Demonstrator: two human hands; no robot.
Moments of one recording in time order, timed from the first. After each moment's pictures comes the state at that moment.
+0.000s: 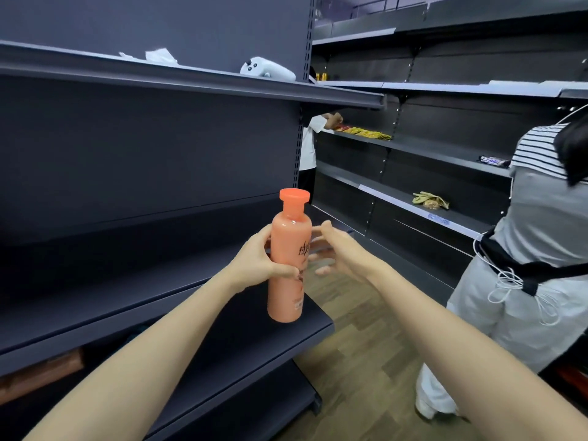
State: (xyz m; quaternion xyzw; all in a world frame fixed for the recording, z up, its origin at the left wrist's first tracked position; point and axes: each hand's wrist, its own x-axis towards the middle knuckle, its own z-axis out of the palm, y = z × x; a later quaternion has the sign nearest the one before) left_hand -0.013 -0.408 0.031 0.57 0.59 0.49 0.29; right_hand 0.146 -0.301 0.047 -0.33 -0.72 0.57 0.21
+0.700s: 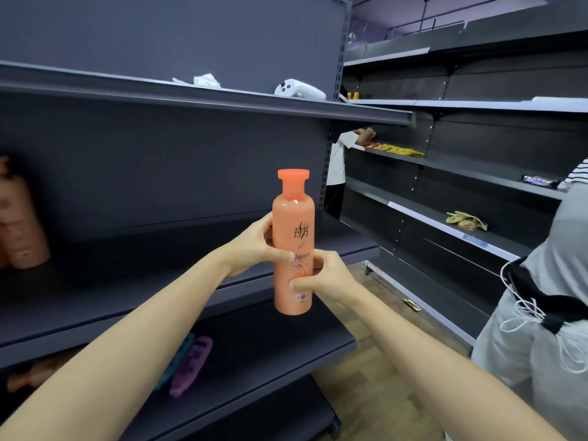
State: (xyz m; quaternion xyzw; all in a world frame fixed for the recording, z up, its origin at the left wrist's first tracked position) left_hand -0.039 -0.439 0.072 0.58 0.55 0.50 0.34; right_hand 0.112 -0.341 0.028 -0.22 -0.80 0.50 0.24
